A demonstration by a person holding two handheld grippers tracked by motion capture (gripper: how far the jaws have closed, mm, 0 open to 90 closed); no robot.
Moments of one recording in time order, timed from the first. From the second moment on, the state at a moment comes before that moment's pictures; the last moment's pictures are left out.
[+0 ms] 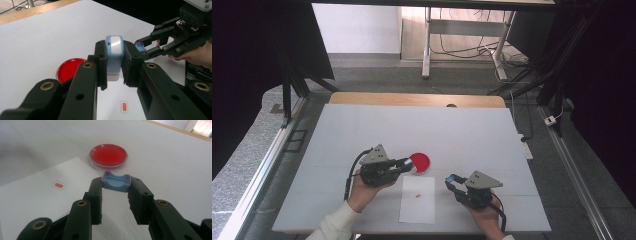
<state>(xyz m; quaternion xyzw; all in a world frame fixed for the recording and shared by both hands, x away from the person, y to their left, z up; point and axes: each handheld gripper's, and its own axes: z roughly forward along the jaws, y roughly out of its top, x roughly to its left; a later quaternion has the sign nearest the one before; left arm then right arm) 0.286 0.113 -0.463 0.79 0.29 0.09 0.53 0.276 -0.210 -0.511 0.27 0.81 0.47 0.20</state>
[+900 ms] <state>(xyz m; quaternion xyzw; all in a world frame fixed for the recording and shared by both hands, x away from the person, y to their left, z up) 0.285 0.101 -0.463 0.79 0.29 0.08 0.54 0.274 -0.179 -0.514 0.25 0.82 0.47 0.20</state>
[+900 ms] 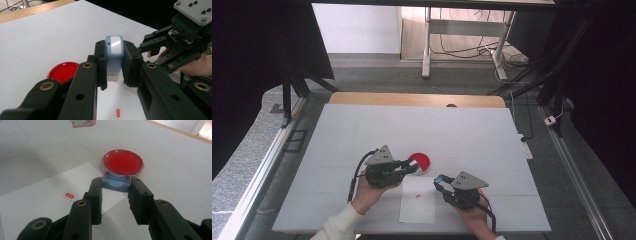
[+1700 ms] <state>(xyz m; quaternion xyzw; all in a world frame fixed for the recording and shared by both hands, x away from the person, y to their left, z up) 0.284 0.093 -0.463 0.79 0.28 0.08 0.54 0.275 -0.161 -0.513 0.24 0.82 0.48 0.20</state>
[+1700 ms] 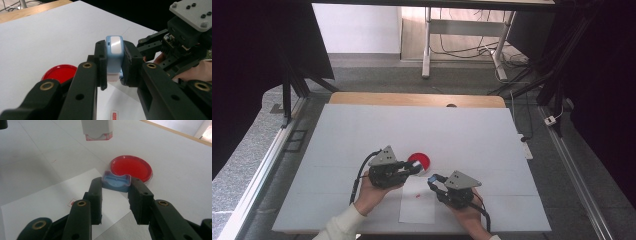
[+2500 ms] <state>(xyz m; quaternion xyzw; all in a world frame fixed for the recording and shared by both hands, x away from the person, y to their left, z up) 0.284 0.086 -0.468 0.79 0.28 0.08 0.54 0.274 -0.143 -0.516 0.24 0.82 0.47 0.21</state>
